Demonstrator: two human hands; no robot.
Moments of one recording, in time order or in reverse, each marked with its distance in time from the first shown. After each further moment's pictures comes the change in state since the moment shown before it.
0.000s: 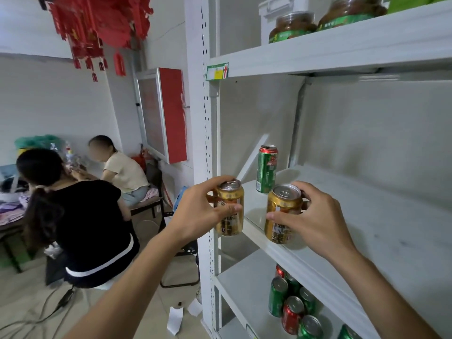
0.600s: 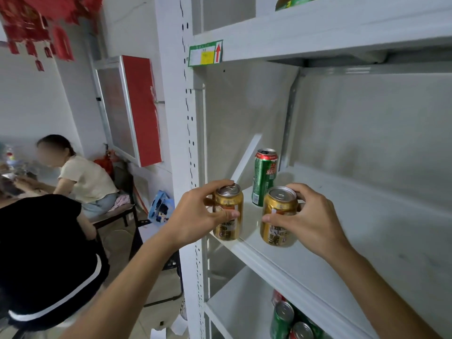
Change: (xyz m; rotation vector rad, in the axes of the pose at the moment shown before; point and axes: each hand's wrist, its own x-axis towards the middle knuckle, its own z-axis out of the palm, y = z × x) left_hand 0.104 -0.088 0.013 -0.080 -0.160 0.058; right_hand 0.087 0.033 0.052 -0.085 0.041 0.133
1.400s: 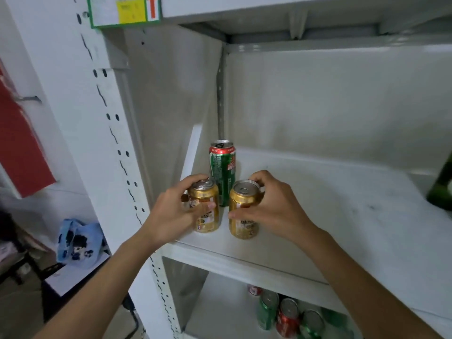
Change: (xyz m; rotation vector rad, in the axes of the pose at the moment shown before) left_hand 0.106 -0.081 0.023 -0.129 -0.269 0.167; right_hand 0.034 -0.009 0.048 -0.159 0.159 0.240
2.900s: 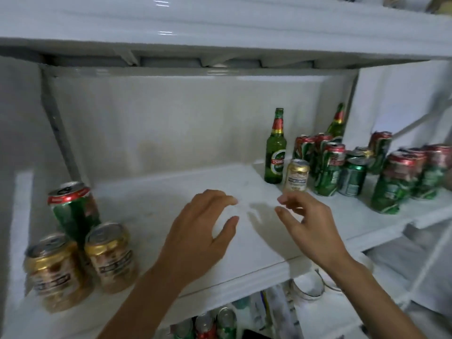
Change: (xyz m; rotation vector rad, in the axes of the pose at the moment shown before) left_hand 0.005 0.152 0.167 -0.090 -0.184 0.776; right_hand -0.172 0.080 -0.156 -0.368 0.764 0.248
